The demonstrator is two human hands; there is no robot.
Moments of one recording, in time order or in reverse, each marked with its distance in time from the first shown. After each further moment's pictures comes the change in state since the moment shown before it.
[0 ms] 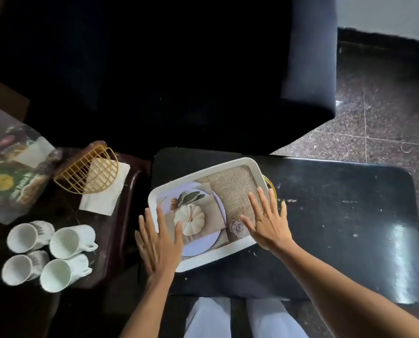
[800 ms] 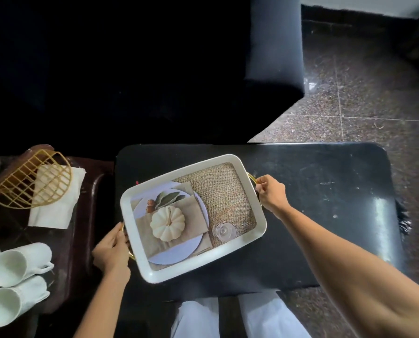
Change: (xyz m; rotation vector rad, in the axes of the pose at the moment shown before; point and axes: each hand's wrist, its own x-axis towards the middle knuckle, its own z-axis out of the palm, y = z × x) left_hand 0.040 -0.037 0.035 -0.980 0.106 -0.711; right_hand 0.060 0.085 0.002 0.822 0.184 0.420
